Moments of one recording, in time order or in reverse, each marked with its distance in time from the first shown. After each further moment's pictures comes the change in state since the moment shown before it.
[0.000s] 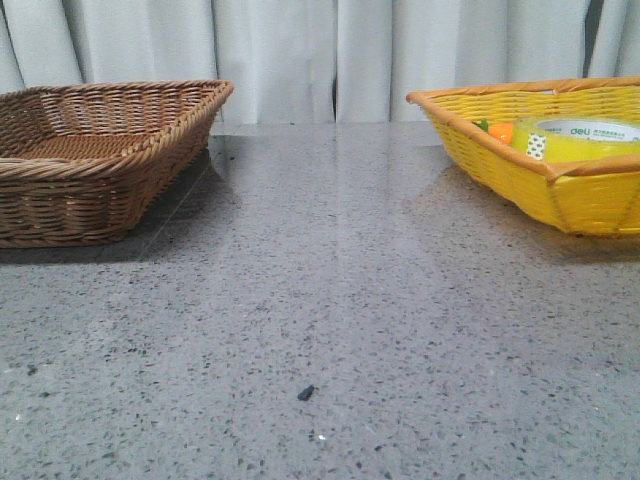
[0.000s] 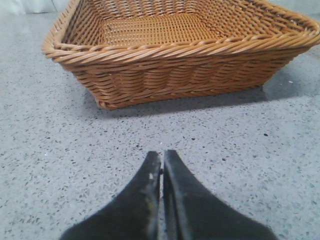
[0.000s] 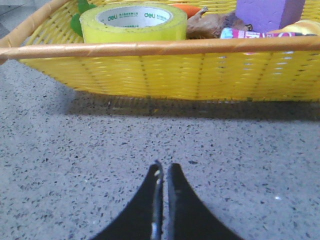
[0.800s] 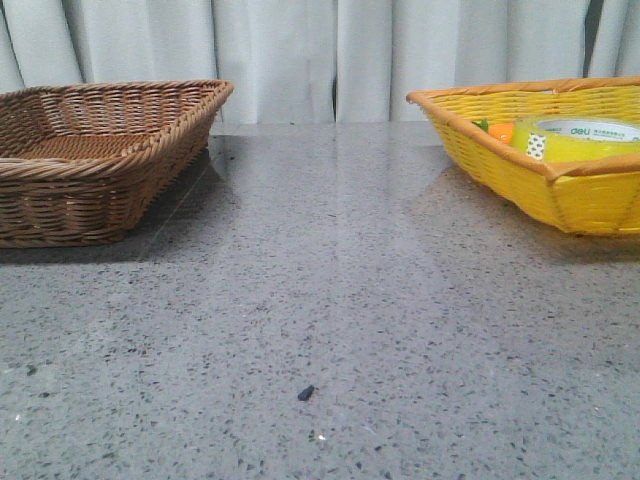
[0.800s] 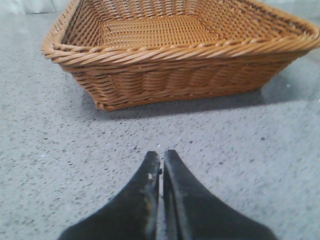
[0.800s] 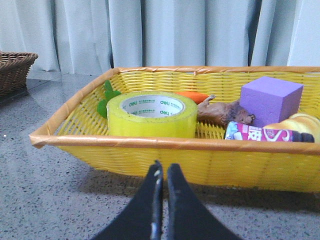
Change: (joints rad) left arm 0.000 0.000 0.000 -0.049 -0.015 0.000; right arm 0.000 0.000 0.000 -0.037 -0.255 0.000
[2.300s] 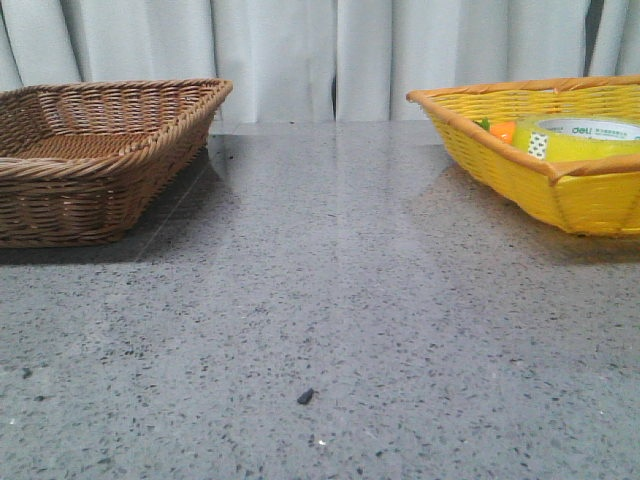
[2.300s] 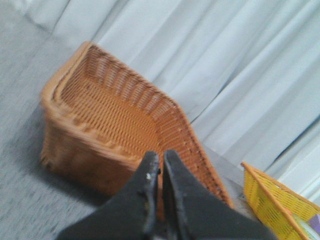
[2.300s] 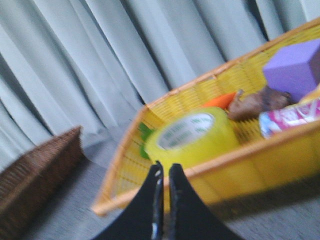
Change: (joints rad) left arm 0.000 0.000 -0.049 -0.627 -0.243 0.000; right arm 0.000 0.000 -0.061 0.495 -0.030 0.002
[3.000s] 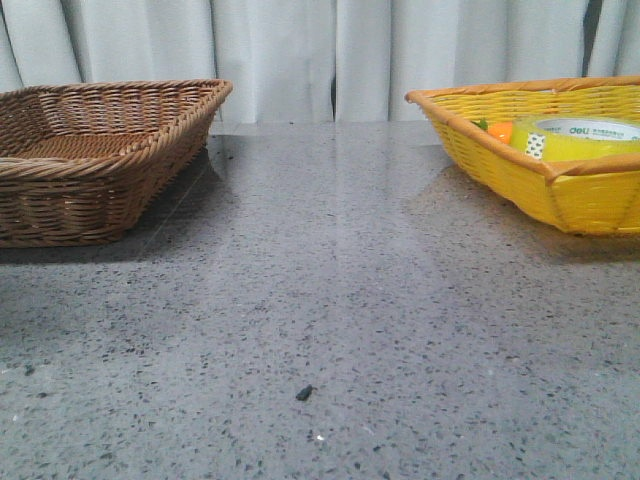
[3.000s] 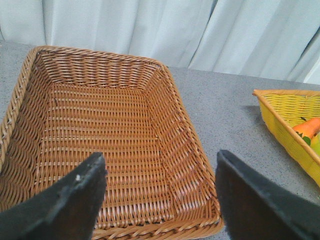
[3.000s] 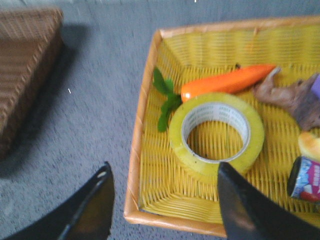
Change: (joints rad) left arm 0.000 0.661 -0.654 0.380 0.394 0.002; right arm 0.000 1.026 -1.151 -0.136 0.898 -0.114
